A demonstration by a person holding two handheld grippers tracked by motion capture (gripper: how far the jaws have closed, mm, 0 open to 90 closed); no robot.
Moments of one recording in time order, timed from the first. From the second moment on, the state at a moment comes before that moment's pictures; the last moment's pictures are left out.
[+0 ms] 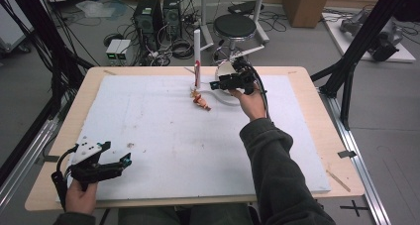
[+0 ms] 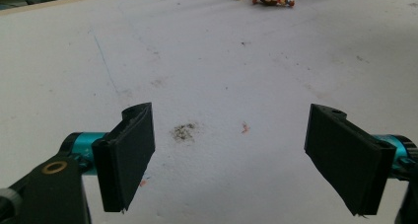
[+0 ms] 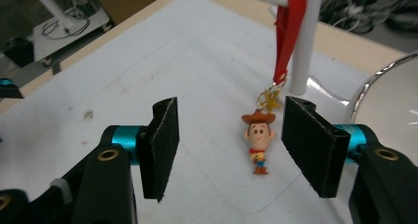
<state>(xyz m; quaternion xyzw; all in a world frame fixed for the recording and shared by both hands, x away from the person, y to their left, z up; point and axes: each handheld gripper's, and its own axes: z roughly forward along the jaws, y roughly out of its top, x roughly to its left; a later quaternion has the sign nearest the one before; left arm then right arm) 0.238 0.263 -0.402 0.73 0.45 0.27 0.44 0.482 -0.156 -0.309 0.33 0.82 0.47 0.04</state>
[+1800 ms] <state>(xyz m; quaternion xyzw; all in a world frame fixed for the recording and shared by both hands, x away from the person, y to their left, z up) 0.239 0.261 -0.403 0.73 0.45 0.26 0.44 0.437 -0.191 -0.340 0.34 0.80 0.48 0.06</state>
